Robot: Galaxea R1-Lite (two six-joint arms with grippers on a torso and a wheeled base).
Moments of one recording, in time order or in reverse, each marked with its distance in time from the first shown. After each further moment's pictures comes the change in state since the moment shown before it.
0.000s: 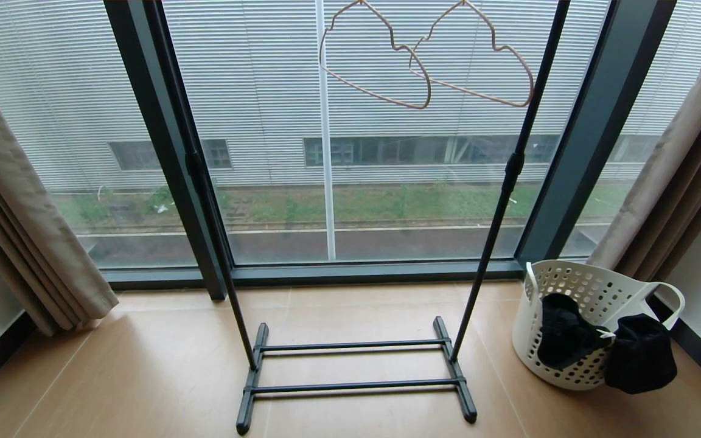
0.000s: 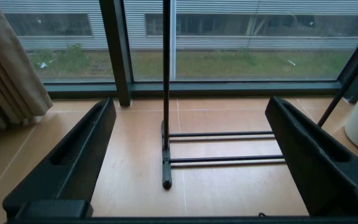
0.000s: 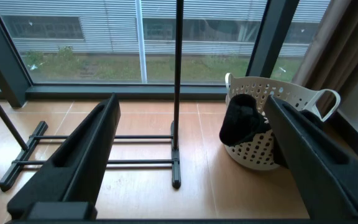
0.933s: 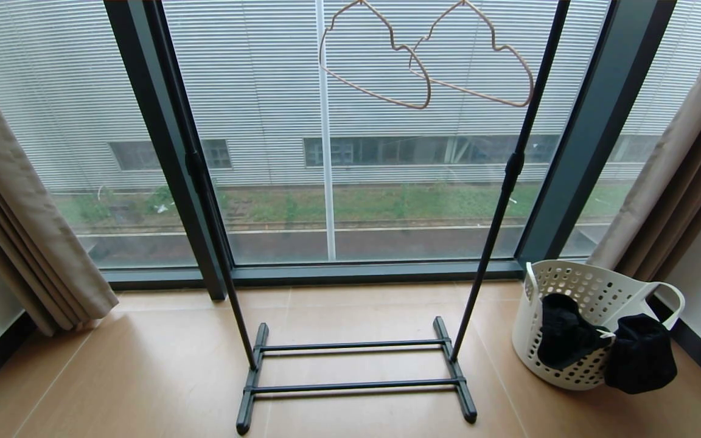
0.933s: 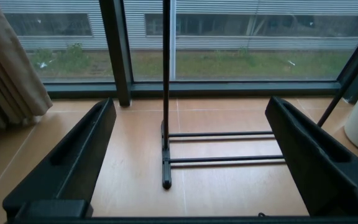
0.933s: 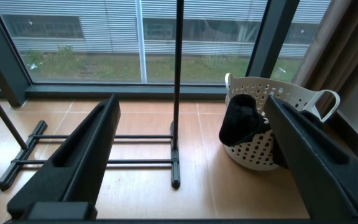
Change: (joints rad) left arm 0.000 0.000 0.000 0.000 0.000 -0.002; right arm 0.000 0.000 0.001 0.000 0.003 -0.005
